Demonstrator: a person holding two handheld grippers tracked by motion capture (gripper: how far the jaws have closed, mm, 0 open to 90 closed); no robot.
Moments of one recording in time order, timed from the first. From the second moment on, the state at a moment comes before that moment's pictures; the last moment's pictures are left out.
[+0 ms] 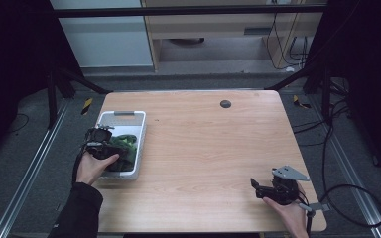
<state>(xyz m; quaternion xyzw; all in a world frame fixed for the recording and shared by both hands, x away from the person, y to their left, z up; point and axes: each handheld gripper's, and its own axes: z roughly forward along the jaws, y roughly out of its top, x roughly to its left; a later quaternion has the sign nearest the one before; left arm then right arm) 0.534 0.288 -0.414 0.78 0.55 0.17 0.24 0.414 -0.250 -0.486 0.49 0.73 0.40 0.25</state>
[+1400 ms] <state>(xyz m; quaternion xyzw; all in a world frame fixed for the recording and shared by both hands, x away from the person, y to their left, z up) 0.525 0.294 -0.401 0.80 0.53 0.15 0.23 0.414 -0.250 -0.487 0.50 0.73 0.39 0.24</state>
